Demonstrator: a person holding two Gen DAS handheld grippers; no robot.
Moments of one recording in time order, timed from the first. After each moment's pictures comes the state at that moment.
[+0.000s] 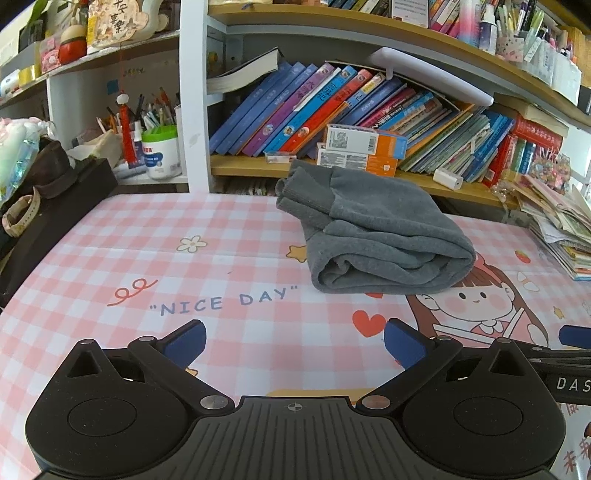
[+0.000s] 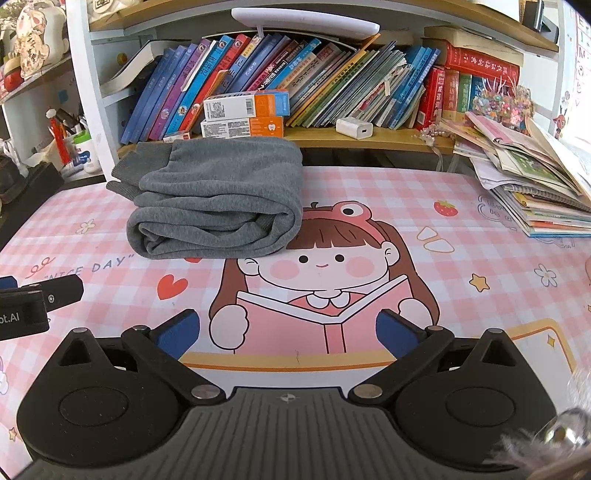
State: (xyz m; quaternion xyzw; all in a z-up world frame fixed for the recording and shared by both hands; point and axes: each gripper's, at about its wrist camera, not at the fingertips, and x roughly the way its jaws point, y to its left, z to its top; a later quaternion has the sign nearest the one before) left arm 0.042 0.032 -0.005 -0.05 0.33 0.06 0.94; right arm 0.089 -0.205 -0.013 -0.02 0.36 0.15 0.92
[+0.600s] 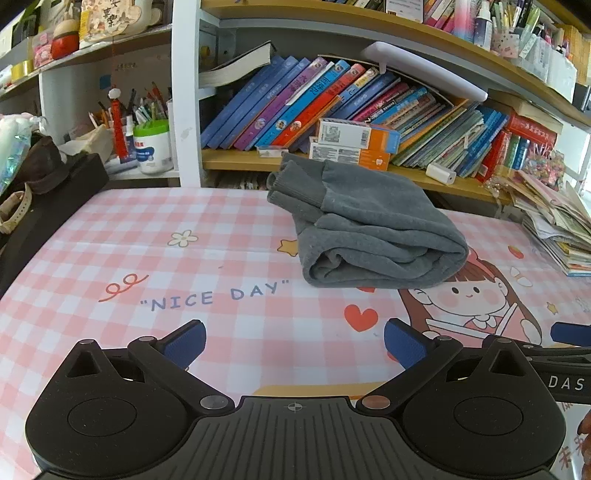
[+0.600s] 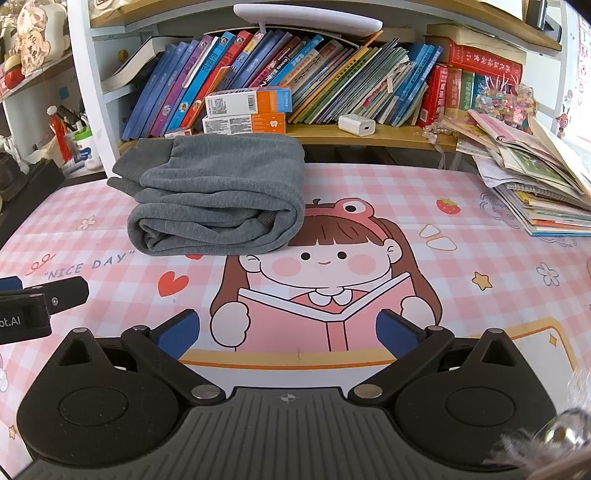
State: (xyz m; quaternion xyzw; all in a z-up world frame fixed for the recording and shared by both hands) left arm 0.045 0.031 -0.008 -0.05 0.34 0.05 0.94; right arm 0.090 -0.204 -0.015 -0.02 0.36 0.15 0.92
